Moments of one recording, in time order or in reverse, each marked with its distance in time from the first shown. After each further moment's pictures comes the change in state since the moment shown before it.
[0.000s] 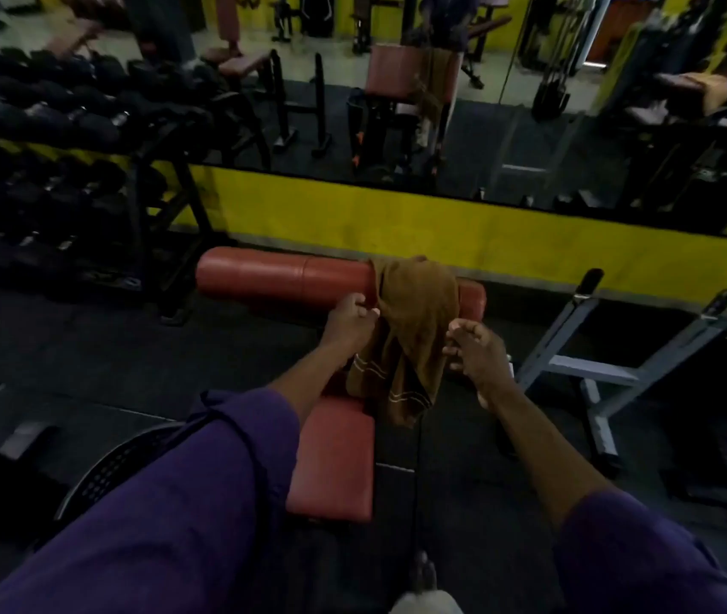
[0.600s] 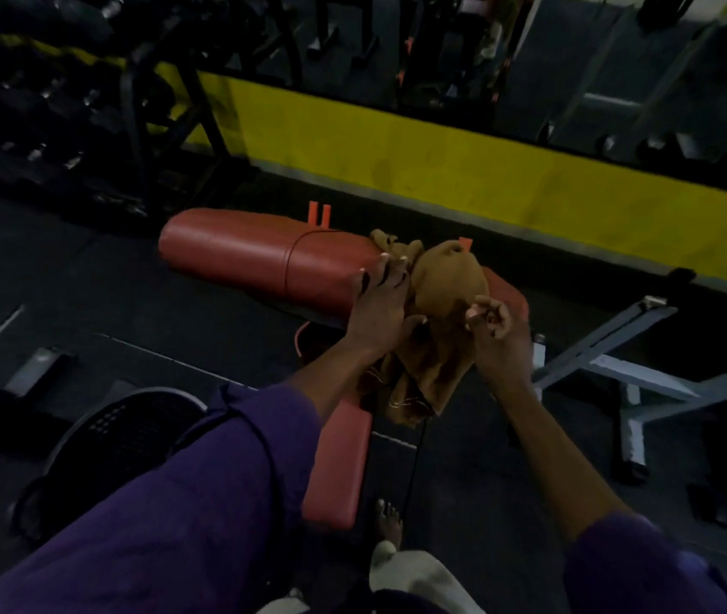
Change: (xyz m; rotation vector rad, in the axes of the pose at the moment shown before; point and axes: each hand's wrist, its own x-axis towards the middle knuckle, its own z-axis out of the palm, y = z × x) left_hand 0.129 -0.012 0.065 0.843 -0.021 0.423; right_hand 0.156 0.027 0.004 -0.292 0.044 -0.132
